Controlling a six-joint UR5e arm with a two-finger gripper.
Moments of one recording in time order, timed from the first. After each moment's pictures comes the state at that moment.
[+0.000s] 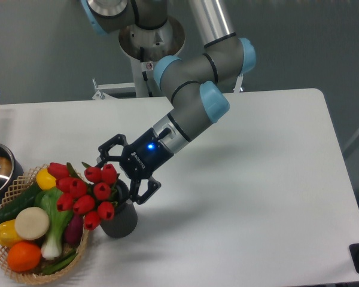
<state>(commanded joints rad) 2.46 -1.89 -1.87 -0.76 0.46 1.11</state>
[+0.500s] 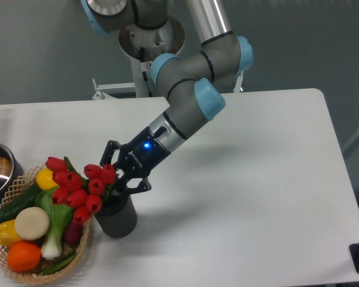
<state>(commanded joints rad) 2.46 -1.87 -1.87 -0.76 0.53 1.10</state>
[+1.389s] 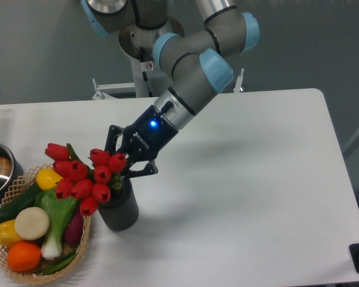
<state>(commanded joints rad) 2.53 -1.74 -1.84 -0.76 0.42 0.97</state>
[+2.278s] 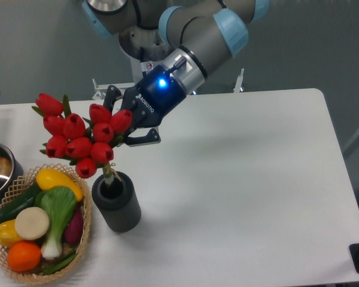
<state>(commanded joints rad) 2.58 -1.70 -1.72 -0.76 0.24 0.77</state>
